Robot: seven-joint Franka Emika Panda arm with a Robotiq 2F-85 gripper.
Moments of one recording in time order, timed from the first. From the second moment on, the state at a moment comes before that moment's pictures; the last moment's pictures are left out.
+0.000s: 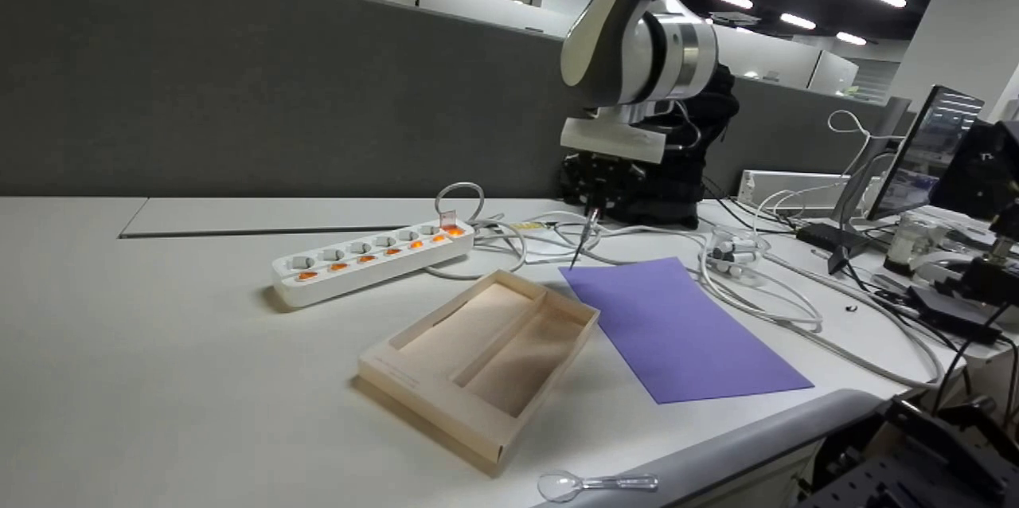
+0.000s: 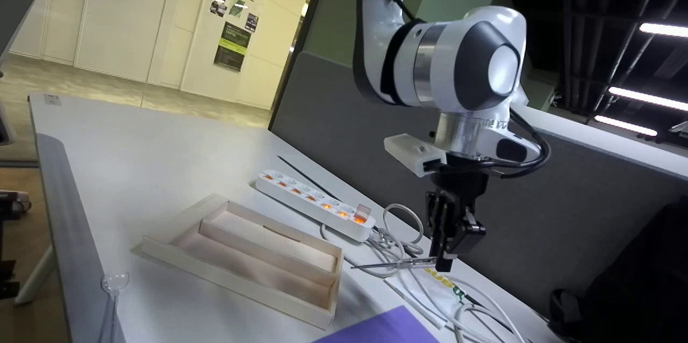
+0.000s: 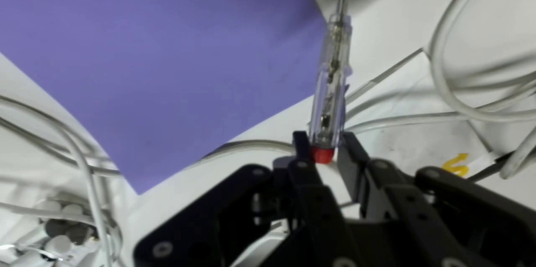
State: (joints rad) arm 0.22 0.43 -0.40 -2.18 0.00 2.76 0.63
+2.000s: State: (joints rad) arm -0.17 0.57 -0.17 -2.19 0.40 2.61 0.39
